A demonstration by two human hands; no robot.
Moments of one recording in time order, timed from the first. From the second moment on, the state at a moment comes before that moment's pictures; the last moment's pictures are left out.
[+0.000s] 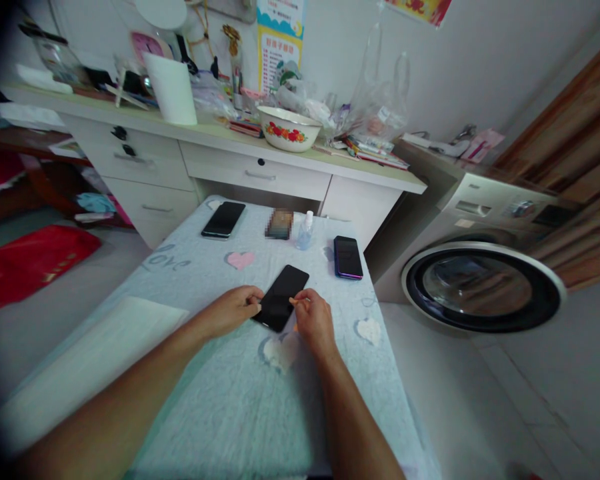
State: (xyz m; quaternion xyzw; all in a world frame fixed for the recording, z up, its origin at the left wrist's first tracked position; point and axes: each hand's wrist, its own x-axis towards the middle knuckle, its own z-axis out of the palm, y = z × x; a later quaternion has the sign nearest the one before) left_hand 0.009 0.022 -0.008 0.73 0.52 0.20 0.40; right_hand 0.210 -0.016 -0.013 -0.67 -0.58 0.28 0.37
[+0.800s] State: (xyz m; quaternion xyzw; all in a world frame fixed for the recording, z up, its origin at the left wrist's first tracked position) left_hand 0.033 0.029 -0.010 0.59 0.57 0.27 0.50; right_hand 0.204 -0.012 -0.009 -0.63 -0.38 0.46 0.50
